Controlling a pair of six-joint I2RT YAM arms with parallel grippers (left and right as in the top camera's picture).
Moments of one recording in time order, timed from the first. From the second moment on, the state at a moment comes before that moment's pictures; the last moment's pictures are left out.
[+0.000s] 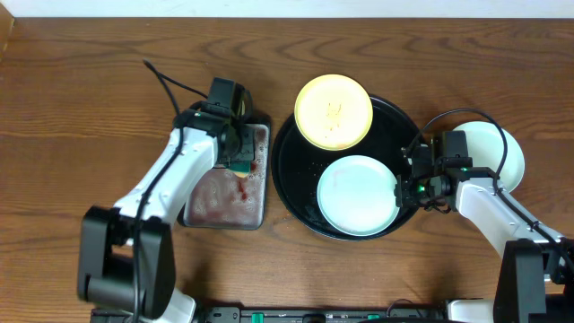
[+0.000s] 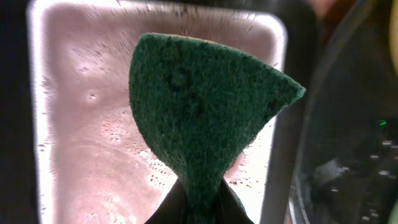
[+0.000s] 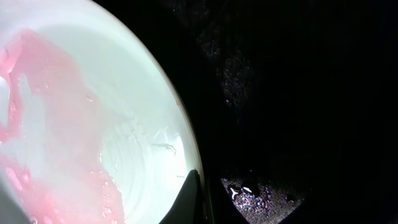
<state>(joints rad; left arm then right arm) -0.25 1.70 1.17 -0.75 0.01 -0.28 0.05 1.55 0.72 -0.49 -0.30 0.05</state>
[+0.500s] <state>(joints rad) -0.25 1.82 1.15 -0.77 0.01 -0.27 0.05 1.55 0.72 -0.49 -0.30 0.05</state>
